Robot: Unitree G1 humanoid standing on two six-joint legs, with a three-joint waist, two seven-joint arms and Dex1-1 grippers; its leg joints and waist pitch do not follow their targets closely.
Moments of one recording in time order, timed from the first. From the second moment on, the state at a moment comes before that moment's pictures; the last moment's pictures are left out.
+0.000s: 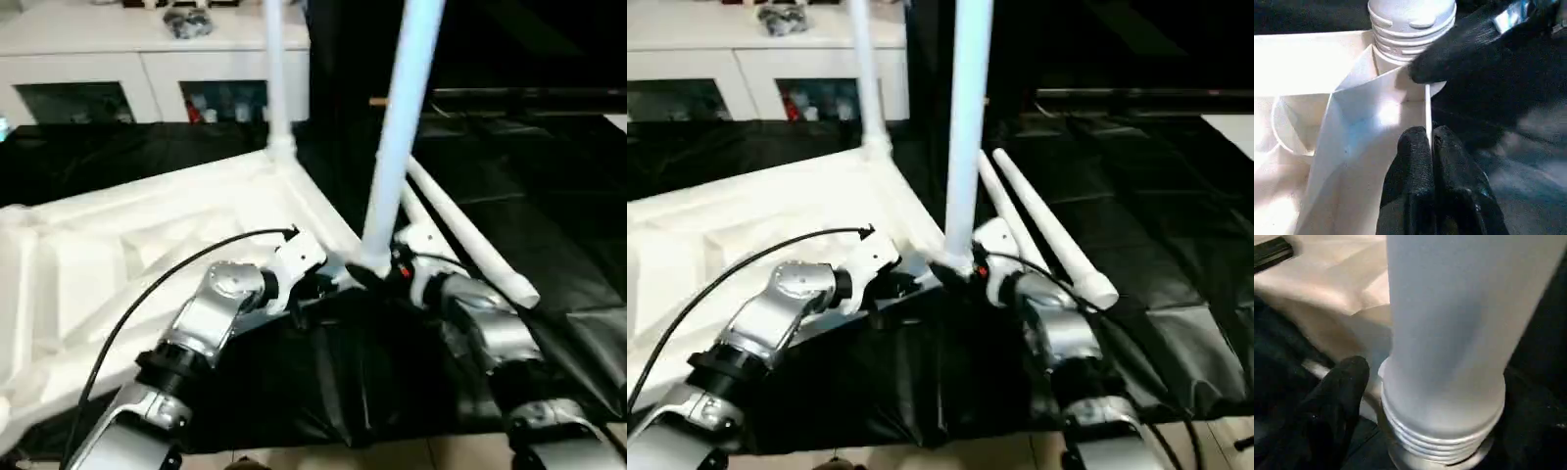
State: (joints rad) left arm -0.56 0.24 -0.29 0.45 0.06 0.27 -0.97; right arm -0.49 -0.26 0.08 0.62 0.08 0.03 0.88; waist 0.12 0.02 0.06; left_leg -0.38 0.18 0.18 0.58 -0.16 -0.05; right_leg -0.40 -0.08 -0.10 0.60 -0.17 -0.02
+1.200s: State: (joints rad) left arm -0.59 0.11 -0.26 0.52 0.12 0.32 -0.68; right arm -0.63 -0.07 -0.02 0.81 0.08 0.07 0.40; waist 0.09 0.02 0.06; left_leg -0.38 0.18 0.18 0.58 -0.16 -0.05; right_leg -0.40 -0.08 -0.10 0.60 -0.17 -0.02
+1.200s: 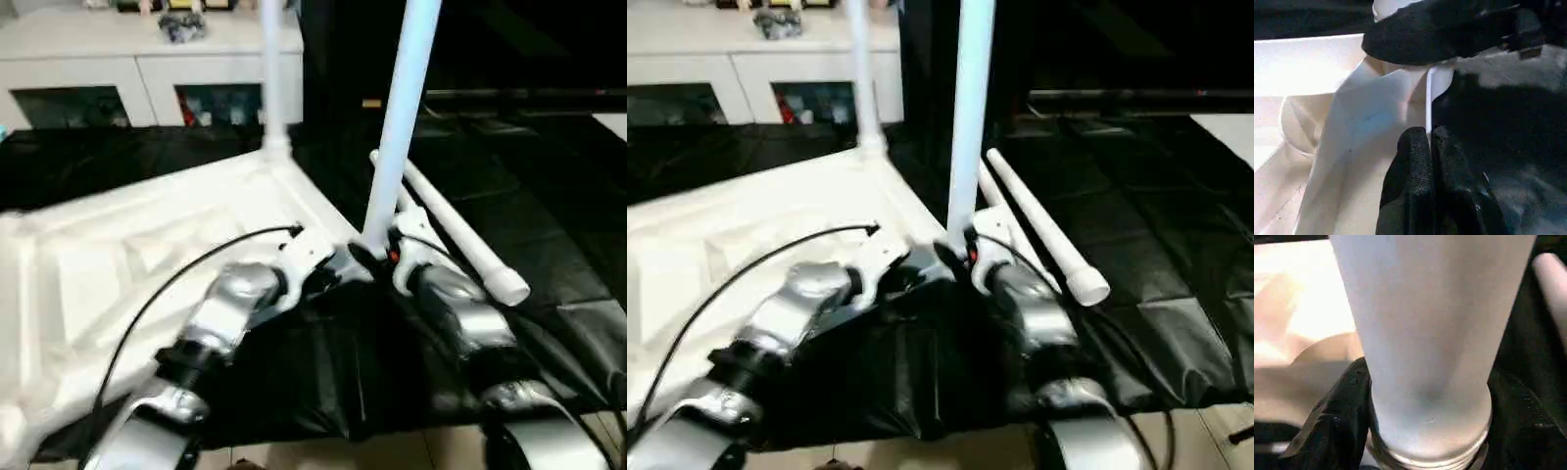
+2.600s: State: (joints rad) left arm -0.55 0.29 -0.32 0.44 0.03 0.22 -1.09; right arm -0.51 -0.34 0.14 0.62 0.11 0.03 1.08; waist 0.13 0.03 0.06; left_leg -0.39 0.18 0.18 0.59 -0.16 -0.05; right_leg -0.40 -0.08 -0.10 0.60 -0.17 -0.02
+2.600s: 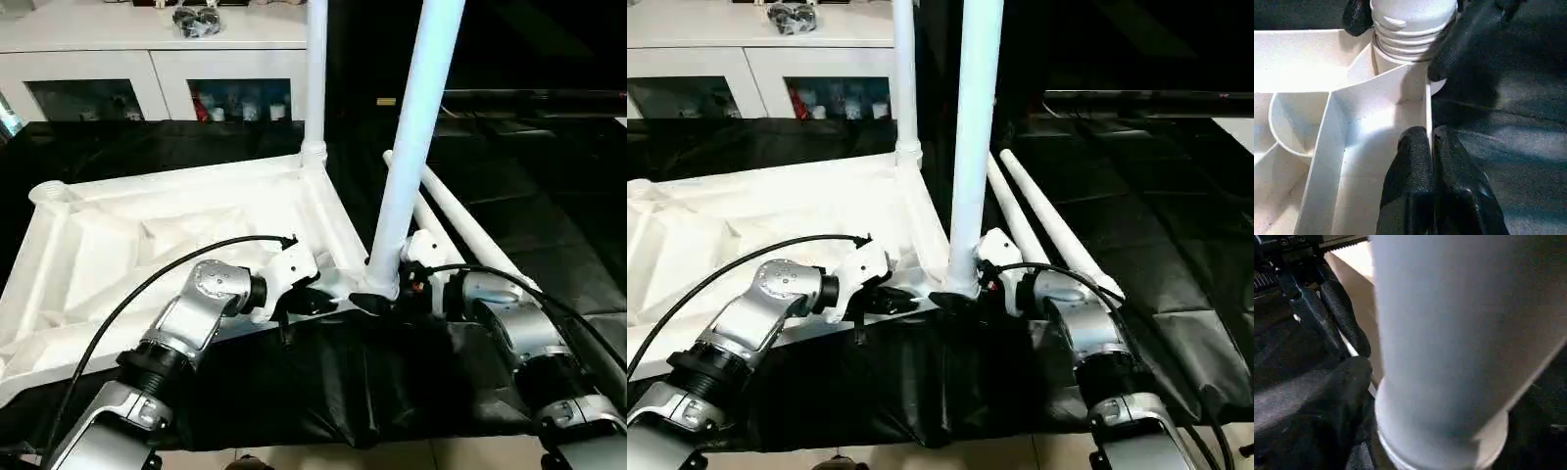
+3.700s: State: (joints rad) left arm -0.60 0.12 -0.27 0.52 0.10 0.32 -0.72; right arm -0.62 -0.12 -0.02 0.82 0.08 0.03 0.53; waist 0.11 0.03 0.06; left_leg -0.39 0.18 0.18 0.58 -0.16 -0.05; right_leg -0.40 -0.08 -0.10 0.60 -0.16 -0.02
